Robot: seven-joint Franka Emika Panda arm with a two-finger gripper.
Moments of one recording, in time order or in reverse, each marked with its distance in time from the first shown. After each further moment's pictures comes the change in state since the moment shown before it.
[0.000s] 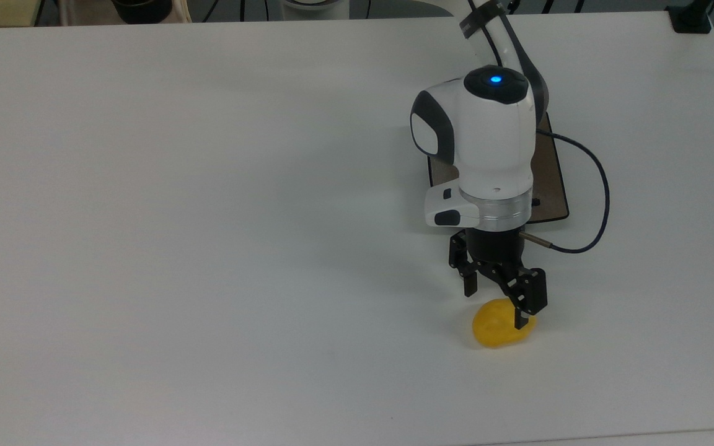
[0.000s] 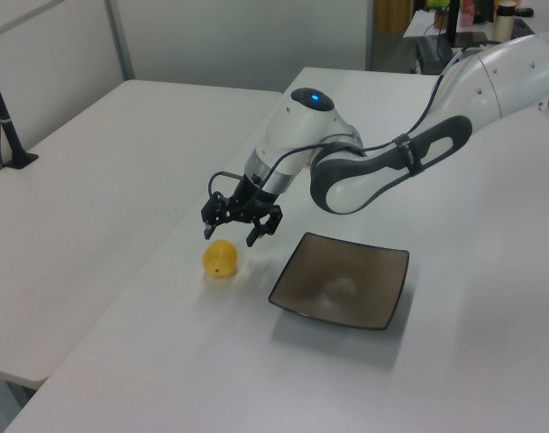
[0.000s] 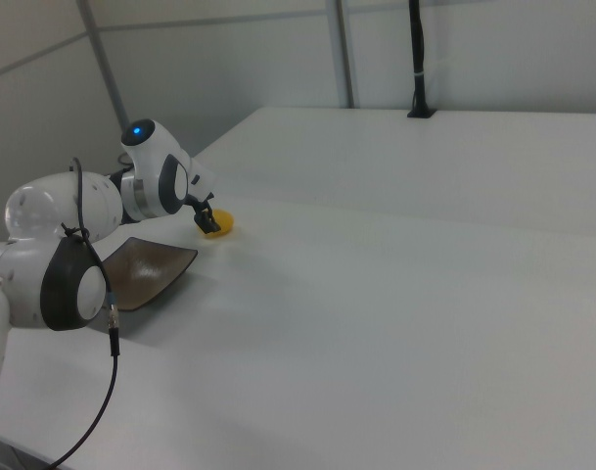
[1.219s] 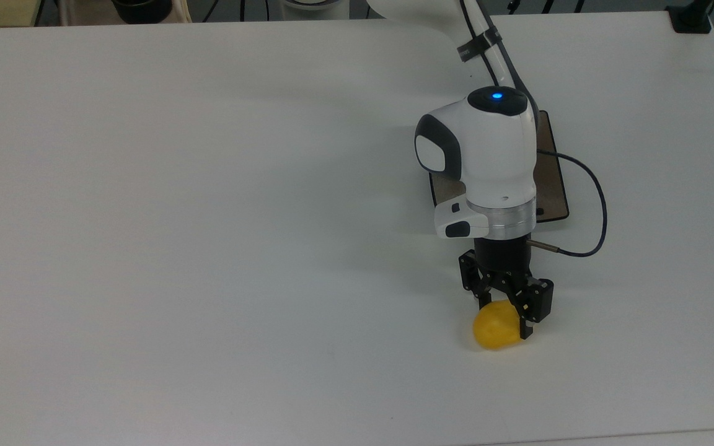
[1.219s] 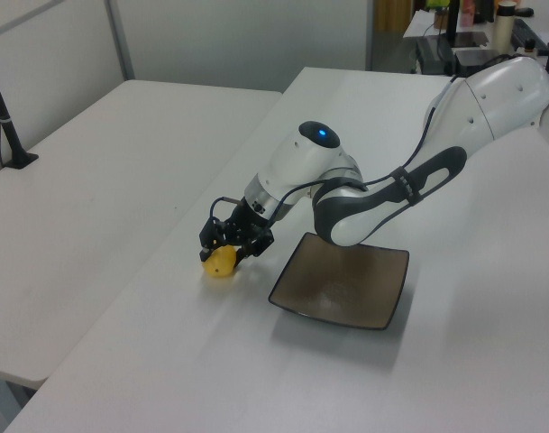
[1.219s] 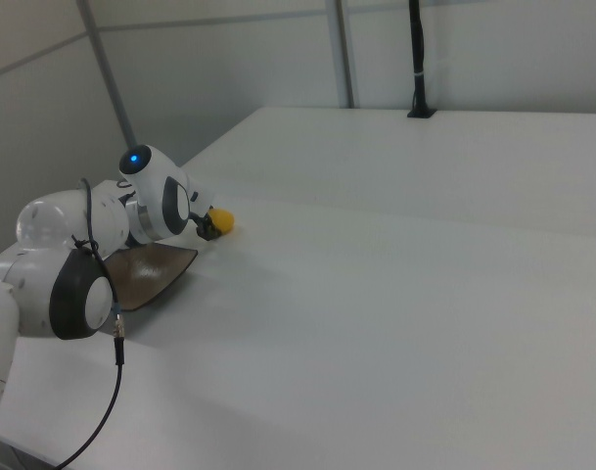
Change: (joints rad) arm 0.016 0.076 -0.003 0.005 -0.089 0.158 0.029
